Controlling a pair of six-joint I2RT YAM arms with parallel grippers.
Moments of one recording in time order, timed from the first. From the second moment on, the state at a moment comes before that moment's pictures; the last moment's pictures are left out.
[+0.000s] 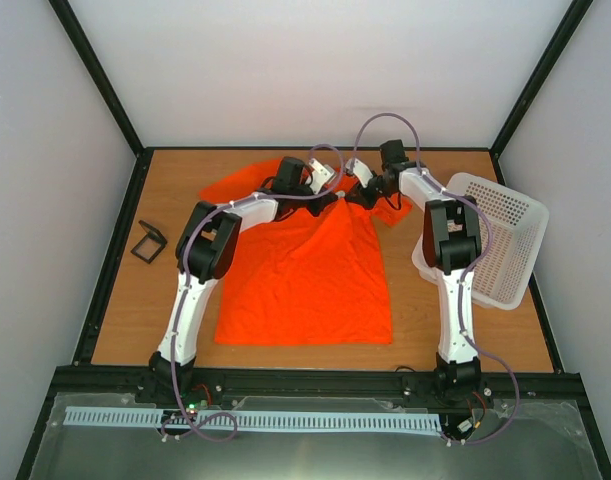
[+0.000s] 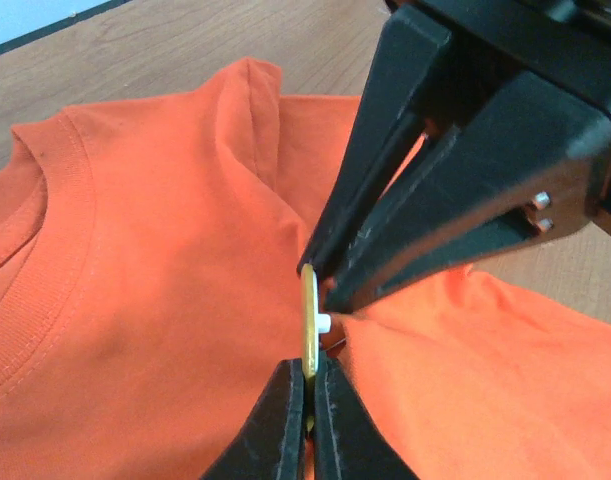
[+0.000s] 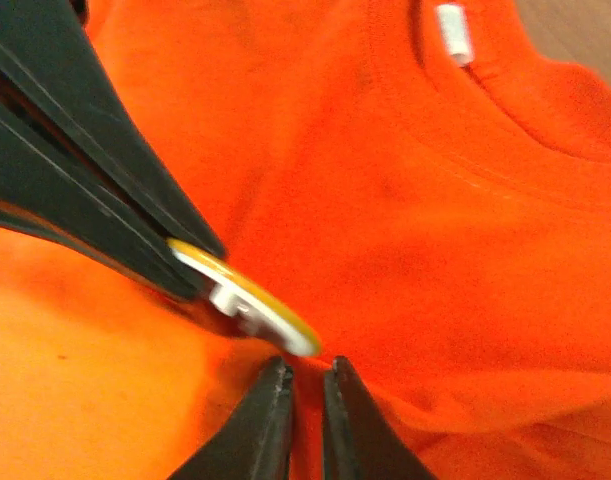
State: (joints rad) left arm -0.49 2.37 1.73 0.04 0.51 0.15; right arm 0.19 2.38 1.91 -0.61 -0.69 -0.71
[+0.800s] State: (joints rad) left arm -0.46 2.38 1.73 0.04 0.66 0.07; right arm 0.17 2.16 1.65 -0.54 -0.69 -0.65
